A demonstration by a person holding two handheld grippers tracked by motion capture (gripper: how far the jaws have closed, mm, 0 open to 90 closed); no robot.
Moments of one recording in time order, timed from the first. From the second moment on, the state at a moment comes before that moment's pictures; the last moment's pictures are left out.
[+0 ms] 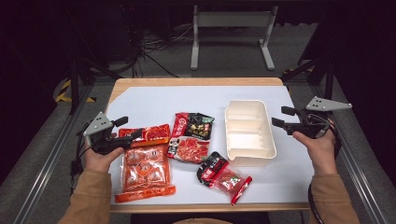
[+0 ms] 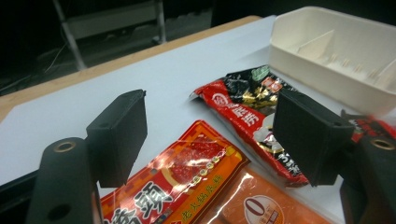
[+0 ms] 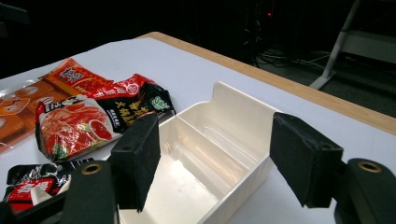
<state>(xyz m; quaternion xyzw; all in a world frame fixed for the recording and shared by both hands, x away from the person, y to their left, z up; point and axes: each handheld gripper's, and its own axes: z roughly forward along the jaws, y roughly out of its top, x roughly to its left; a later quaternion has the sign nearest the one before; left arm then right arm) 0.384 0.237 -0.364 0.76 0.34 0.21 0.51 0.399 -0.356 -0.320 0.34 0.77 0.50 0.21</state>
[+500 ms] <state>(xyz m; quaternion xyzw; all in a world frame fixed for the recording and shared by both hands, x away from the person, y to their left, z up) 0.411 0.212 -0.343 0.76 0.34 0.18 0.53 0.402 -0.361 -0.324 0.35 0.76 0.50 0.21</state>
